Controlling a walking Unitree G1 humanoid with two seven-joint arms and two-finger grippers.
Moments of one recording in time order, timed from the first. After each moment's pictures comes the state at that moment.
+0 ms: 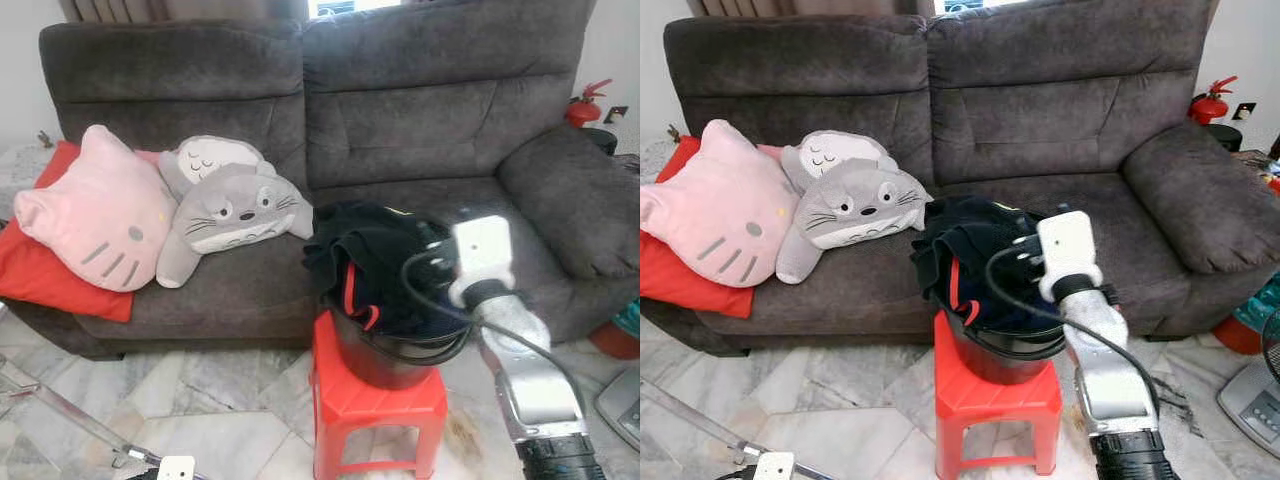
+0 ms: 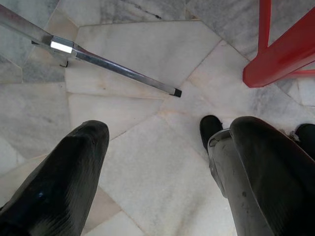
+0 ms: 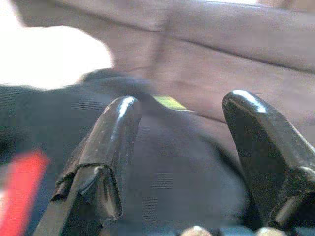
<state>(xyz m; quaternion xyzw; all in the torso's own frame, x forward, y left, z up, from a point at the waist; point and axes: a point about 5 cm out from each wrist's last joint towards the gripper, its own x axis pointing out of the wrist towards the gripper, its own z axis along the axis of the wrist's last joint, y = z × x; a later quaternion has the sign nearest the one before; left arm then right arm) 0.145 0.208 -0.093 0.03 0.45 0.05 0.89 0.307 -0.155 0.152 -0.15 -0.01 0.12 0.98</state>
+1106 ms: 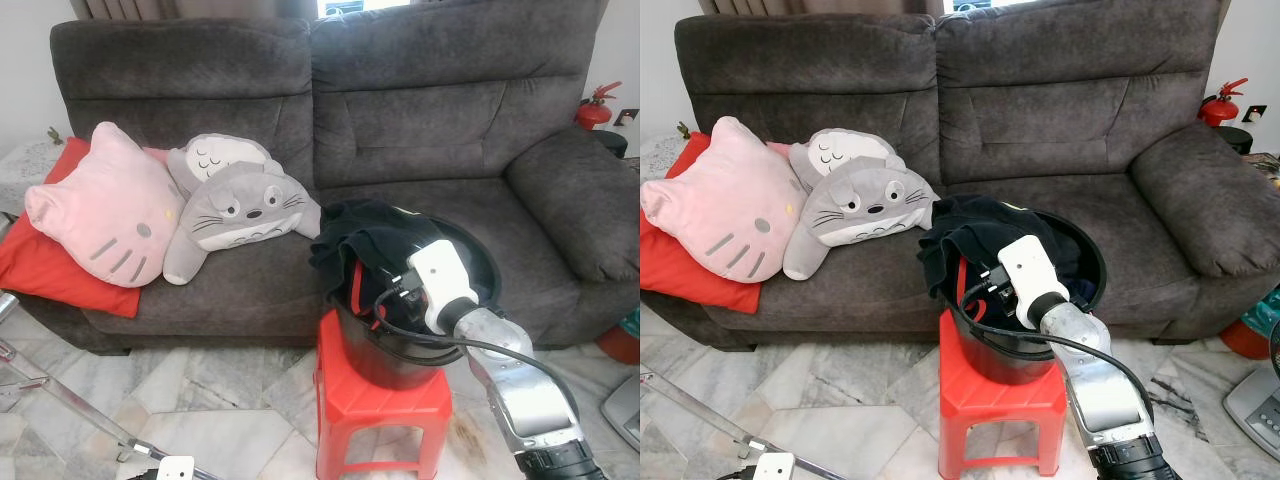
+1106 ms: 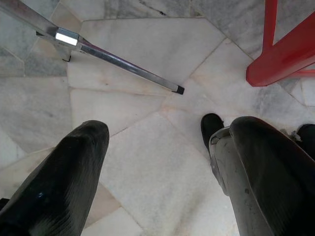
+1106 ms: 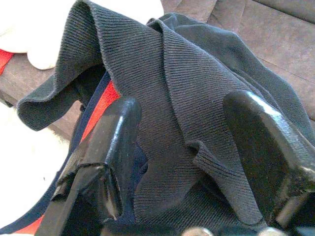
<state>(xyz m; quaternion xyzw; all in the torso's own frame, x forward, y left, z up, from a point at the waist) 0.144 0.208 -0.094 0.03 0.45 0.05 0.89 0.303 -0.149 0.134 -0.18 0.09 0.18 0.96</state>
